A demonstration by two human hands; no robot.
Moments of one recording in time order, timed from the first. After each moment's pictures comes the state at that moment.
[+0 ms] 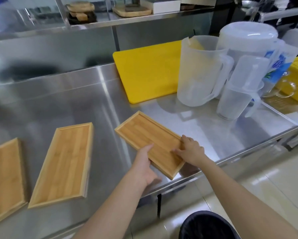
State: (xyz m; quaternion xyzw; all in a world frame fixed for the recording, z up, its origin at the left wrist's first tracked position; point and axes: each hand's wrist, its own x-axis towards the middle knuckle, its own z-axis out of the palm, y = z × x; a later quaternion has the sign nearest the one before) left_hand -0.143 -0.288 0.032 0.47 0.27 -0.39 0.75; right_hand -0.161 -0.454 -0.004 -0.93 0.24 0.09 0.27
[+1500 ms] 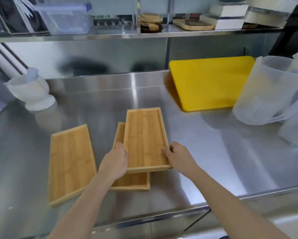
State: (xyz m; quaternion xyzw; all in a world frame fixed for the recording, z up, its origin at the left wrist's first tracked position) left_hand -0.080 -0.014 0.044 0.97 -0.03 -0.05 0.25; right_hand -0.103 -0.217 0.044 -0.90 0.12 0.06 0.41
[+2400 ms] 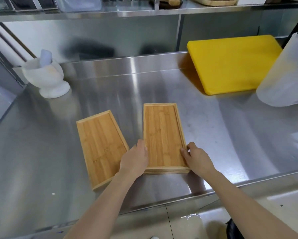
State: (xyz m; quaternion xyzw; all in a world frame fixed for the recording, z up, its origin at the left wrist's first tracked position) left_hand -0.085 0.054 -0.005 0.97 -0.12 -0.03 0.23; right_hand -0.124 -0.149 -0.011 -0.94 0.14 0.05 0.30
